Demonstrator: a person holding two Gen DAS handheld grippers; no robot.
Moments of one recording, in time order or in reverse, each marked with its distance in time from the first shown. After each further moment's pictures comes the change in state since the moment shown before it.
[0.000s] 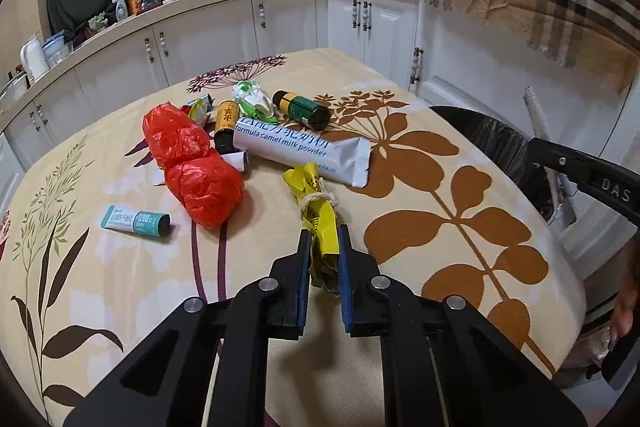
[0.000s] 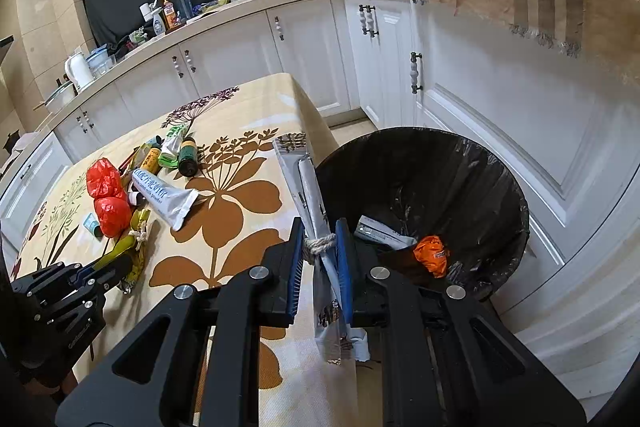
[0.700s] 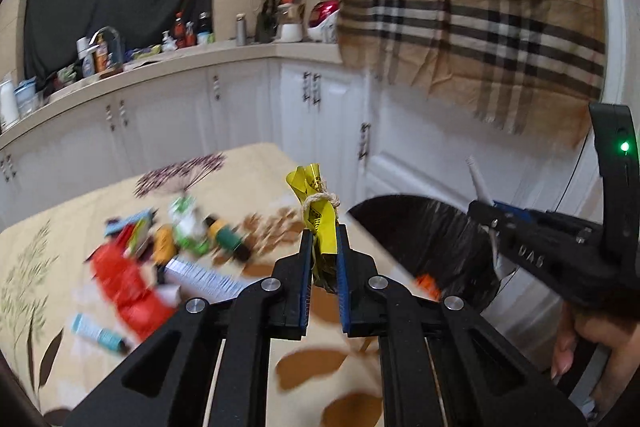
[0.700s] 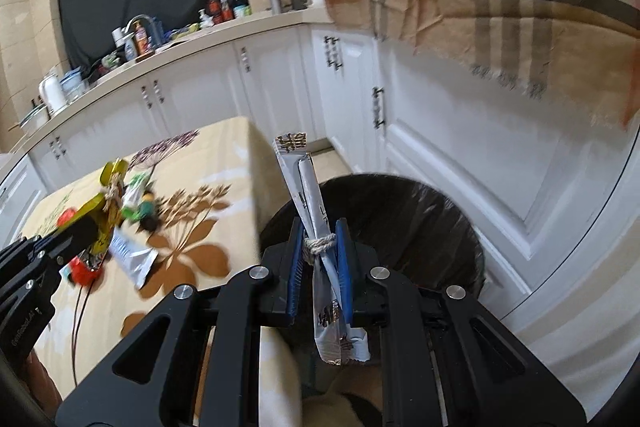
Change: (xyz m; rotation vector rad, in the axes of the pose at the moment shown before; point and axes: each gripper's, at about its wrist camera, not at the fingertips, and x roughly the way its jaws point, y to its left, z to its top) left arm -0.017 -0.048 0.077 0.057 -0.234 -0.146; right arm -0.004 -0.031 0.040 0.028 -0.106 -0.123
